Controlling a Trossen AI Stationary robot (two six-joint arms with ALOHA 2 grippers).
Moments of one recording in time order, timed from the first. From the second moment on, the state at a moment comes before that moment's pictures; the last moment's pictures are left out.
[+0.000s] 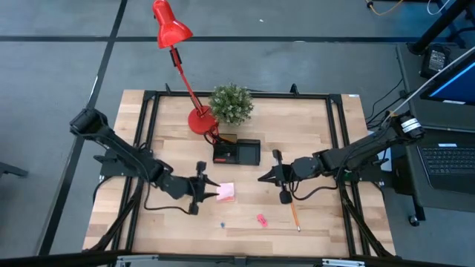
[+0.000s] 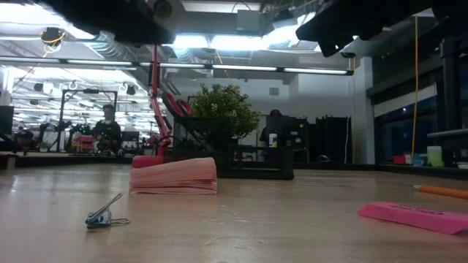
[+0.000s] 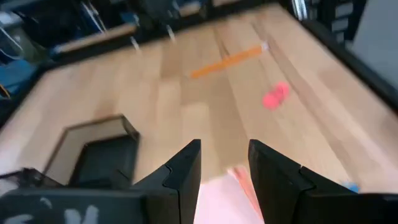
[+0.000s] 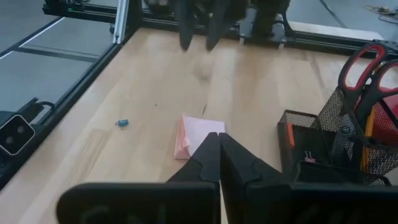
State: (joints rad) left arm -0.54 1.35 0.65 0.20 -0.49 -0.03; right arm 0.35 1.31 0.69 0.22 0.20 0.03
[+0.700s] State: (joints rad) left arm -0.53 1.69 1.00 -0.26 -0.45 -0.30; right arm 0.35 1.31 0.69 0.20 0.20 0.04
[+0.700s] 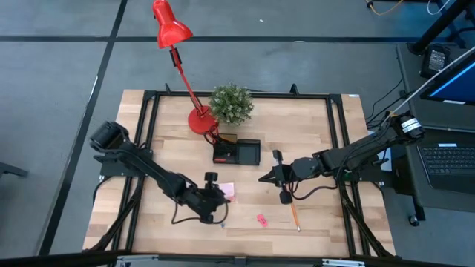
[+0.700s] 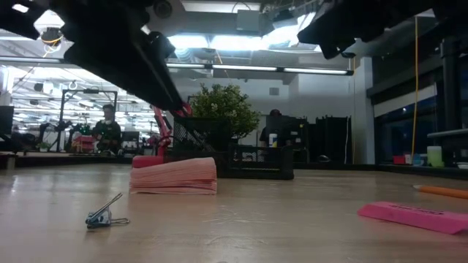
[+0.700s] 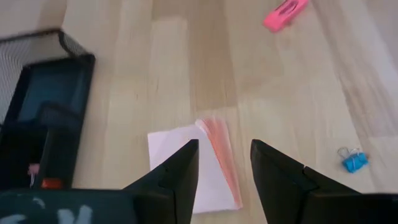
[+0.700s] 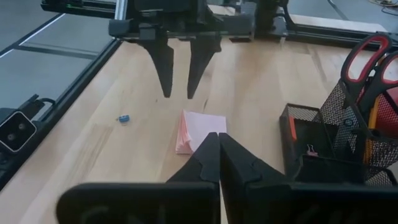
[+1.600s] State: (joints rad) left arm -0.46 1.86 1.08 -0.28 -0.35 -0.50; right arm 0.35 1.30 0.69 0.20 0.21 -0.05
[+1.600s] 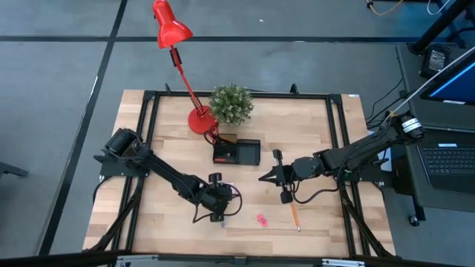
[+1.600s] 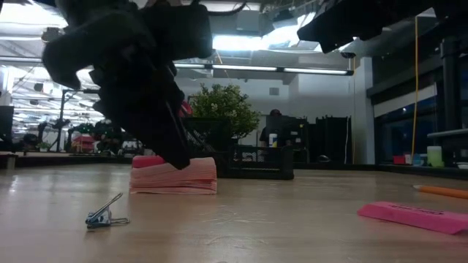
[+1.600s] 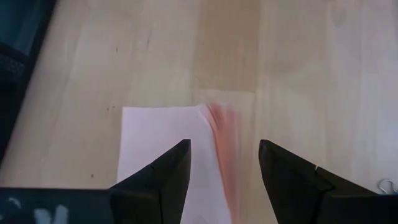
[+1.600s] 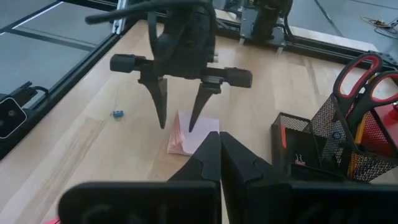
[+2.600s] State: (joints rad) left arm -0.45 1.89 1.08 -0.34 -0.43 -0.45; right arm 0.35 1.30 0.69 0.19 0.21 -0.04
